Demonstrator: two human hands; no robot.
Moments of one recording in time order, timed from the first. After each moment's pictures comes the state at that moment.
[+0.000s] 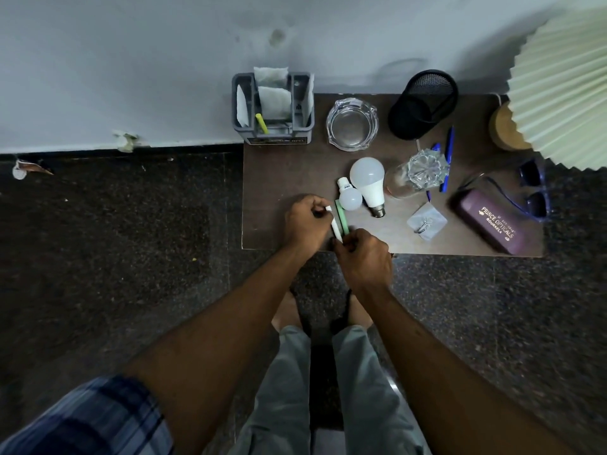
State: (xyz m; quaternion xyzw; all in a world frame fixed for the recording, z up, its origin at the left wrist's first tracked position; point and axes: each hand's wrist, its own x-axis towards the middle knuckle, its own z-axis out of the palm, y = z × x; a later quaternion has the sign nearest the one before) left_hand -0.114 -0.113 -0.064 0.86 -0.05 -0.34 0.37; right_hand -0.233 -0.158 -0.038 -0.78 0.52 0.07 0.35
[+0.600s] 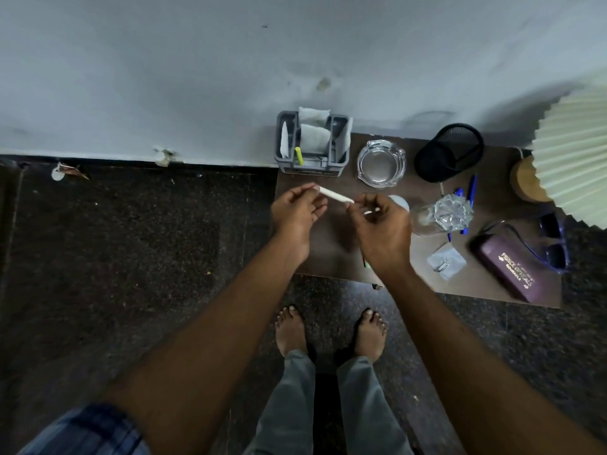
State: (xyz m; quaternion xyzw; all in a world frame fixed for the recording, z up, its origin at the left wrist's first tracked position) left_hand -0.038 -0.110 -0.009 0.58 0.27 -0.34 0.69; right_hand -0.145 -0.197 0.003 -0.72 0.46 -0.12 0.51
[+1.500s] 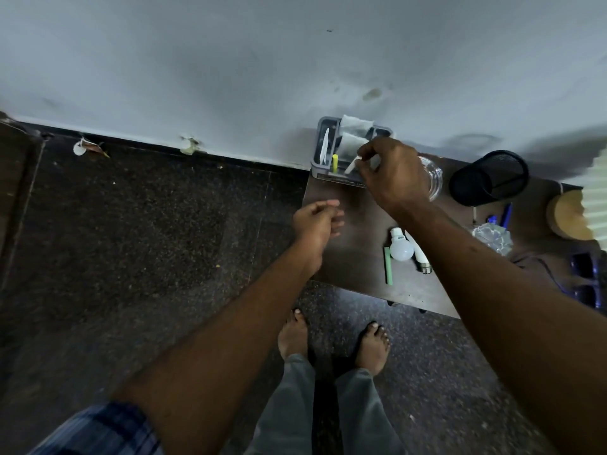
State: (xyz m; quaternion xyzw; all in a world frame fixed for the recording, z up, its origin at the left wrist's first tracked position) left_hand -0.027 -0.085 -0.024 0.65 0.26 -0.38 0.60; right_hand -0.033 -0.237 0.021 -0.93 0.24 -0.03 0.30
